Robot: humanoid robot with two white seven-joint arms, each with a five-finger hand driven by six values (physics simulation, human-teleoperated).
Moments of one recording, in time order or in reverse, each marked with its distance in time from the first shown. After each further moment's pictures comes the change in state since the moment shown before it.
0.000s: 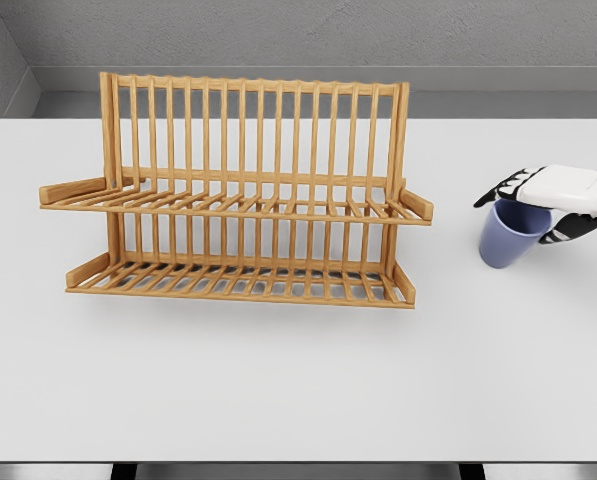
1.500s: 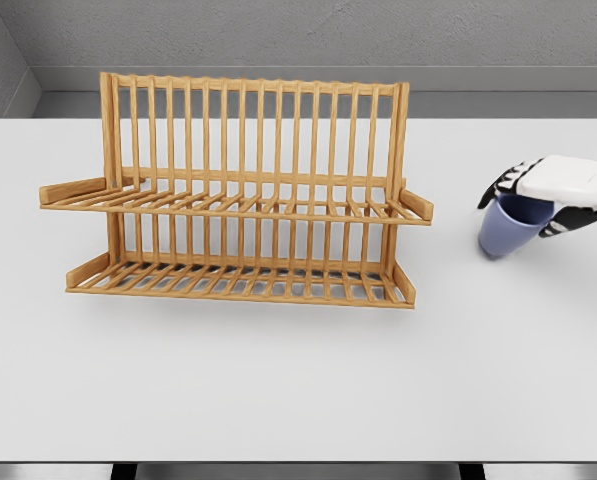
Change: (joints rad) left arm 0.000 0.000 0.000 0.000 0.000 0.000 0.000; right arm -0.002 -0.011 -0.023 -0.047 0.001 0.000 0.000
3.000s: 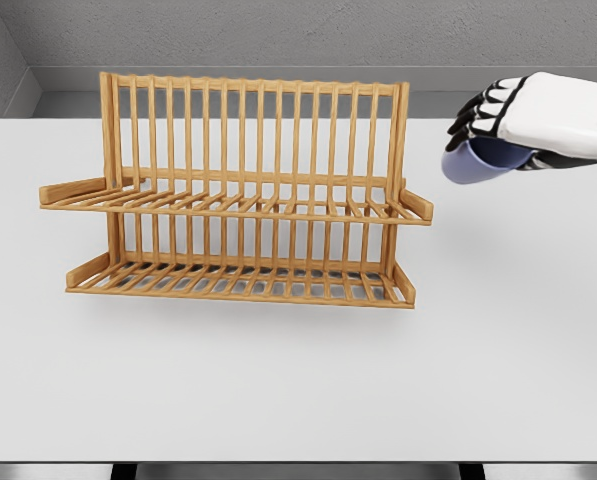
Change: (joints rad) left arm 0.000 0.000 0.000 0.000 0.000 0.000 0.000; right arm -0.029 -0.012 -0.187 -0.358 -0.004 0.000 0.000
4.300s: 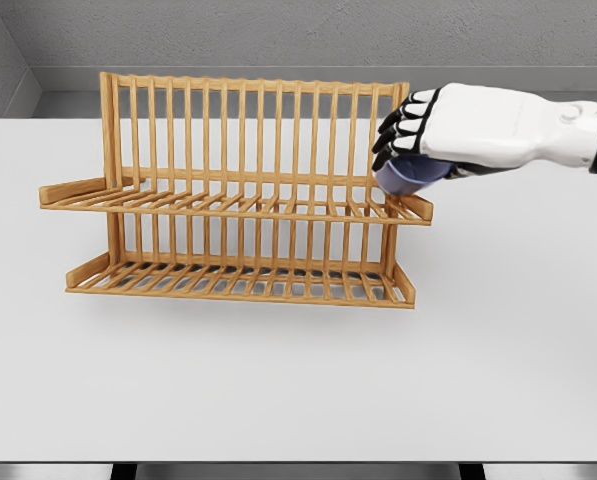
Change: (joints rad) left arm 0.000 0.000 0.000 0.000 0.000 0.000 0.000; right arm -0.146 0.109 0.185 -0.027 -0.008 0.000 0.000
